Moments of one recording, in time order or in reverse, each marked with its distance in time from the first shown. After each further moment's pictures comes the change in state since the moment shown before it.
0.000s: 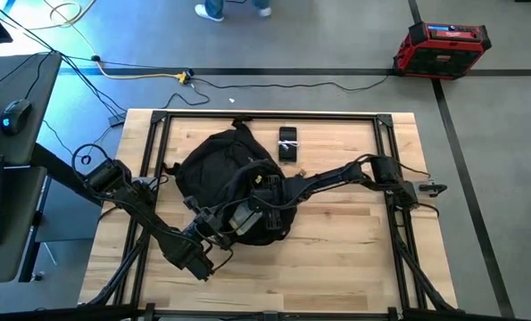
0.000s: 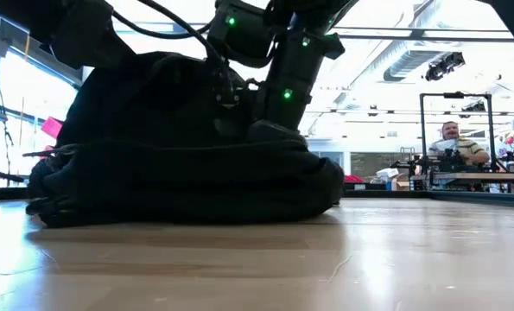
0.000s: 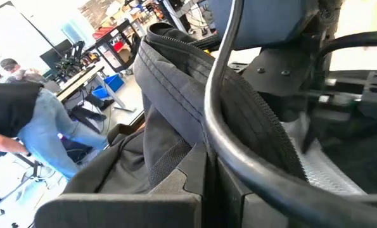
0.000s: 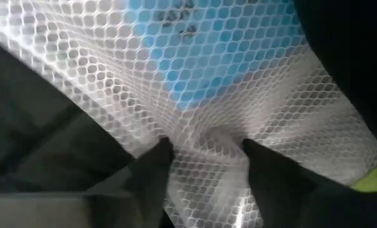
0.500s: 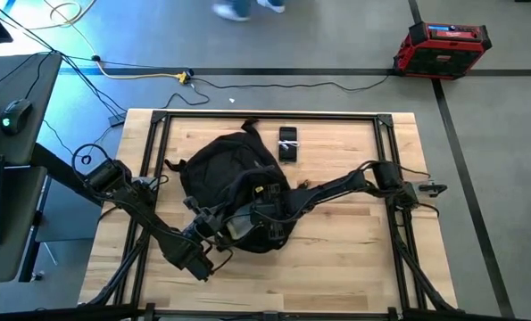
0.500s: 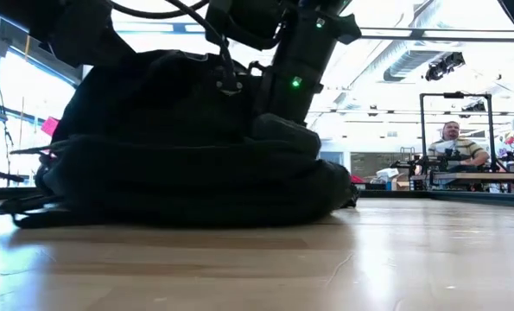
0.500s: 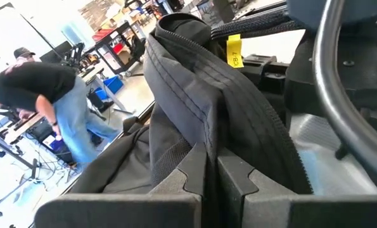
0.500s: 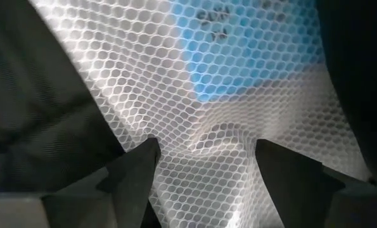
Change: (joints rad) left arm -0.001 0.000 0.000 -0.006 -0.008 -0.007; right arm 0.091 -0.042 0.000 -0.022 0.102 0.005
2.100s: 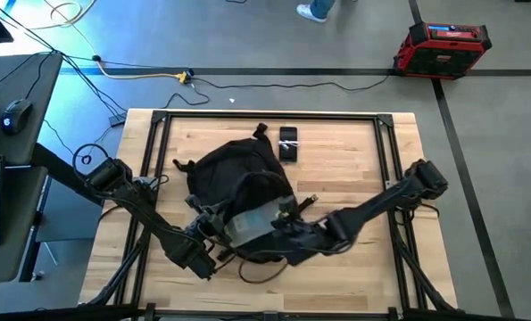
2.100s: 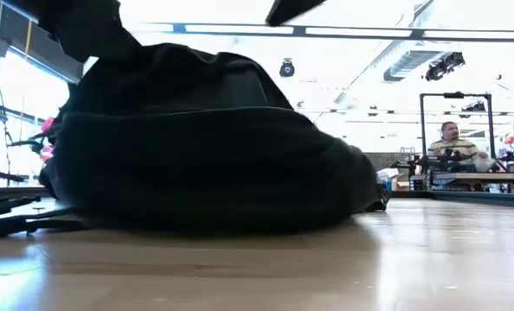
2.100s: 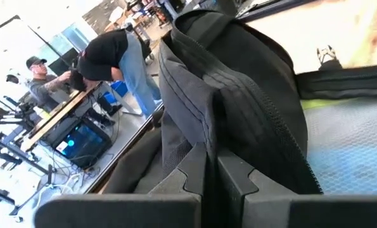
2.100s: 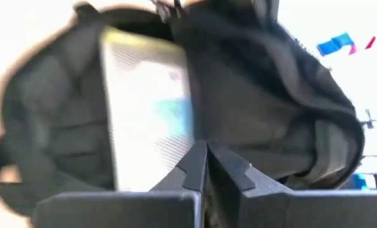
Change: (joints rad) left arm 0.030 0.001 0.027 -0.034 -0.004 0.065; right arm 0.315 -0.346 -0.003 -0.022 0.356 -0.131
